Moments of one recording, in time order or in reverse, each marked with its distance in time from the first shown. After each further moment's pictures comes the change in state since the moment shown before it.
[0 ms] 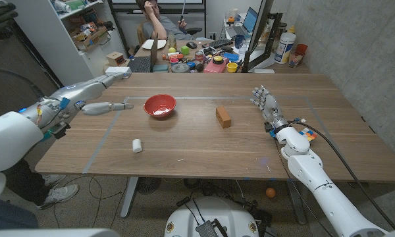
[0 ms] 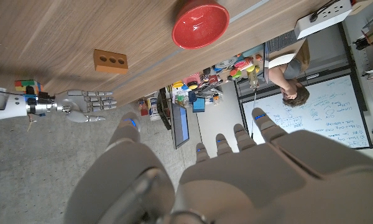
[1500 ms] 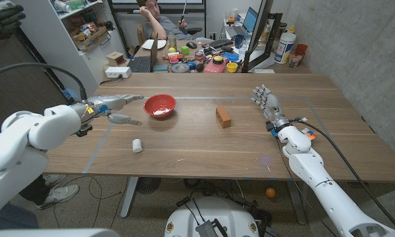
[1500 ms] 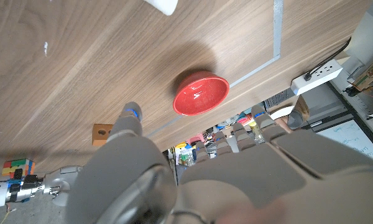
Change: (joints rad) left arm -0.113 0.279 0.285 0.057 0.216 0.297 -0.196; left_hand 0.120 0.000 -0.004 -0.041 0.015 0.002 0.027 0.008 0.000 0.013 0.007 0.002 0.000 0.014 -0.005 0.002 -0.003 0.016 -0.014 -0.004 -0.003; right arm 0.041 -0.005 0.004 0.075 0.016 0.034 0.039; right_hand 0.000 0.000 0.000 0.000 0.000 0.000 0.000 0.000 0.000 0.000 0.000 0.000 0.000 0.000 0.000 0.000 0.000 0.000 0.000 -0.009 0.000
